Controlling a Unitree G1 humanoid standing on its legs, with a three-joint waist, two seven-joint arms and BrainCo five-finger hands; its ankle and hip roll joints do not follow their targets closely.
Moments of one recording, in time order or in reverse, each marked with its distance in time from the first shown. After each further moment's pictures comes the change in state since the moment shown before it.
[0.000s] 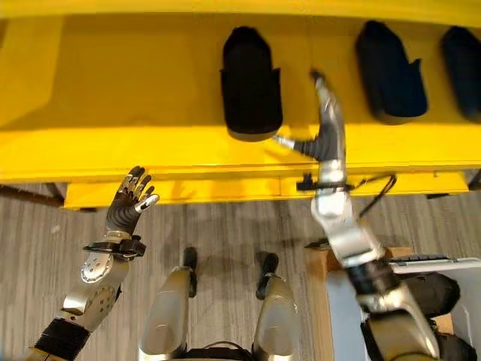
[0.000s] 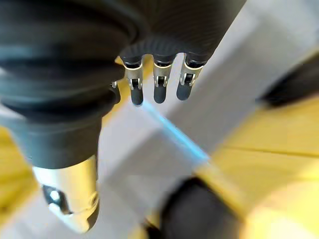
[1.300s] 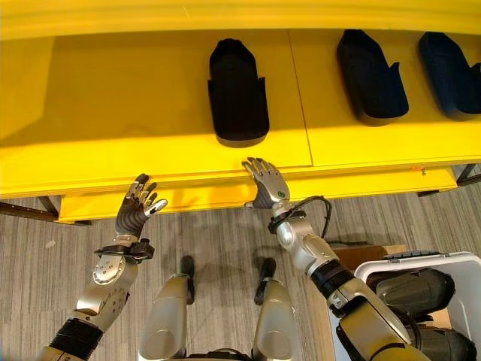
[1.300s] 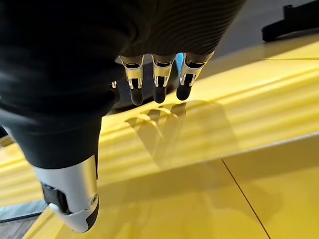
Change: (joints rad) left arm -0.022 -0.077 0.005 0.087 0.115 -0.001 0.036; right arm -0.194 0.087 0.338 0.460 -0.389 0.095 0.052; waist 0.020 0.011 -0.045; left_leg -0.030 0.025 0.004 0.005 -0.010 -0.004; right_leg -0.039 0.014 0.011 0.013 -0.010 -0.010
